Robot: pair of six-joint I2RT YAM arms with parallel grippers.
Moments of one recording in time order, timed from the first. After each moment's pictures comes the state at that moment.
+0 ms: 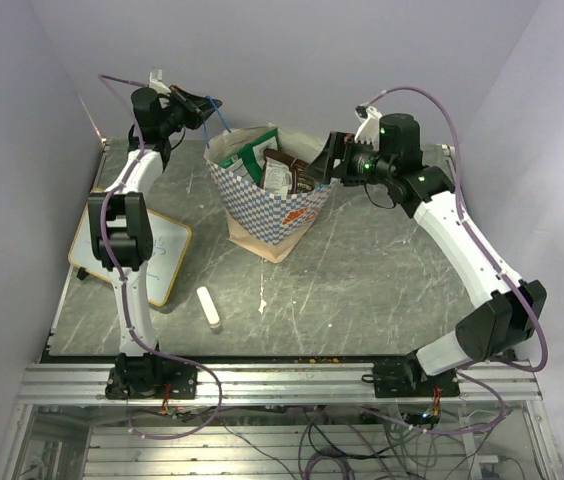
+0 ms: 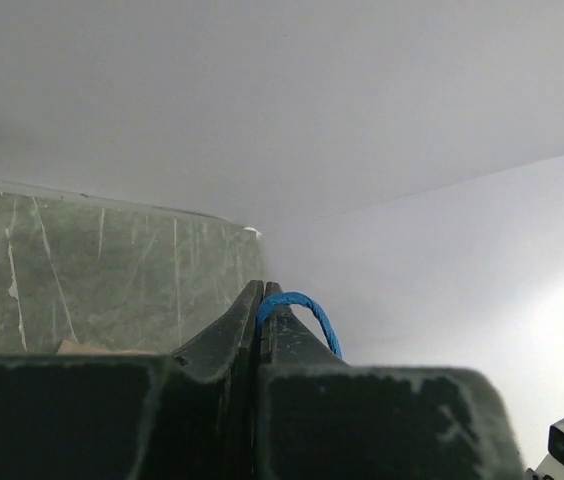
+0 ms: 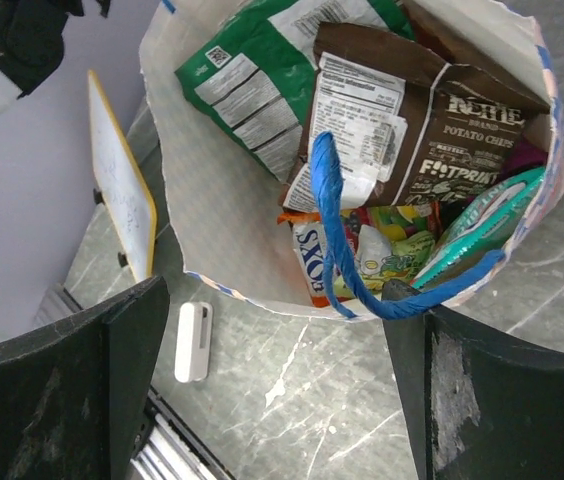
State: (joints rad) left arm -0.02 2.23 1.89 0.36 0.63 -1.16; right arm 0.38 1.50 1.52 -0.45 -0.39 0.41
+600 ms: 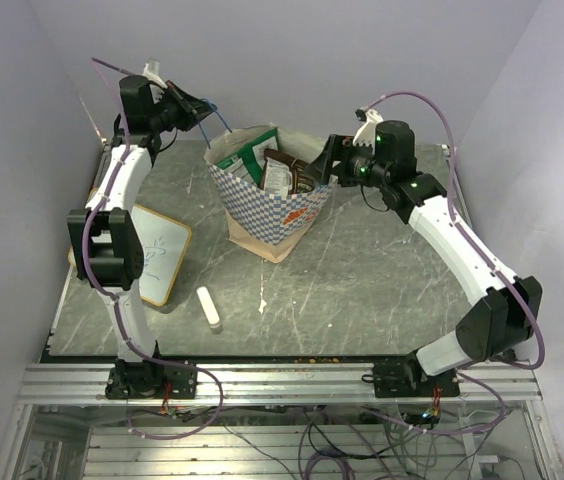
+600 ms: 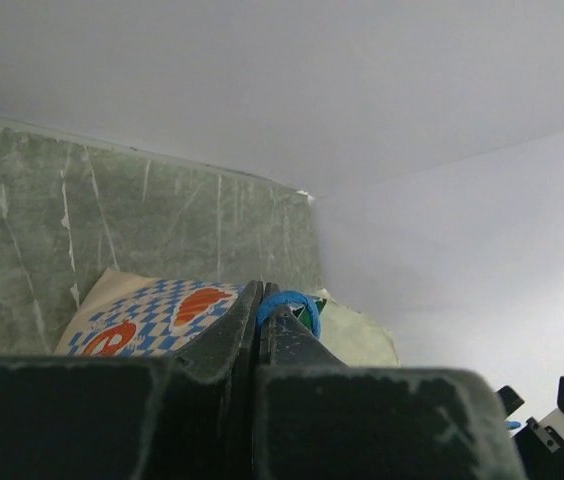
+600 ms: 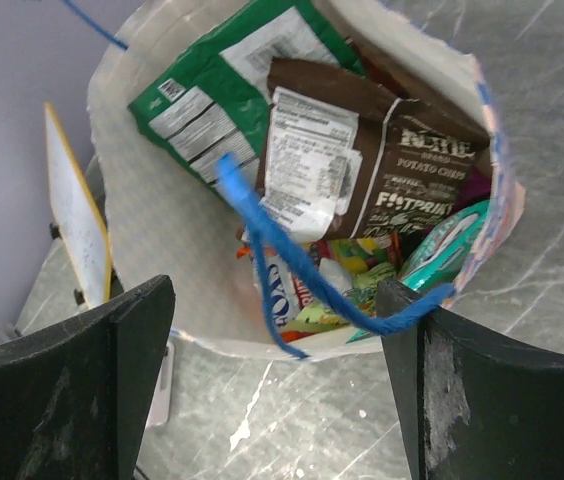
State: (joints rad) left arm -0.03 2.00 1.83 0.02 0.60 -0.94; right arm 0.39 1.49 1.42 -0.31 -0.31 0.39
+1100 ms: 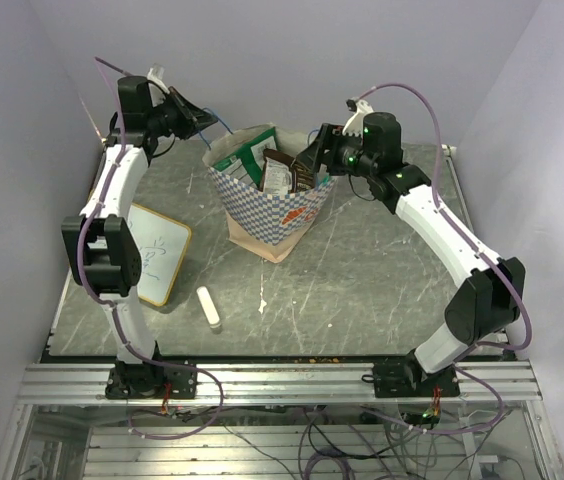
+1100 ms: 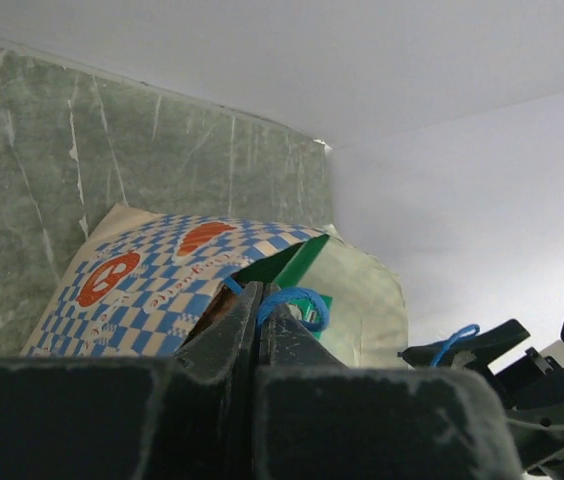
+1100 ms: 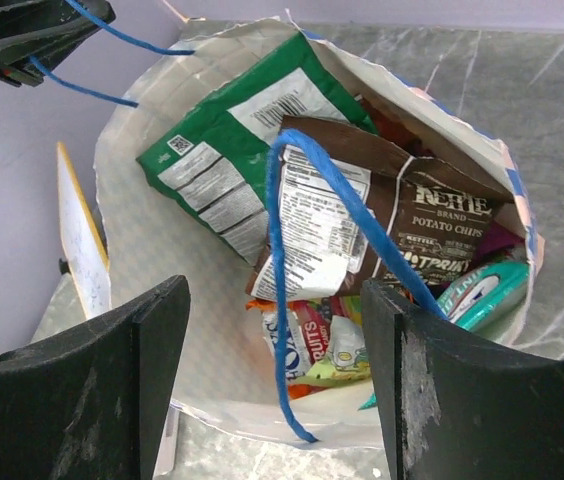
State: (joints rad) left arm -0.03 1.95 1.82 -0.19 0.64 -0.84; right arm 0.41 1.60 1.50 -0.22 -0.26 0.43
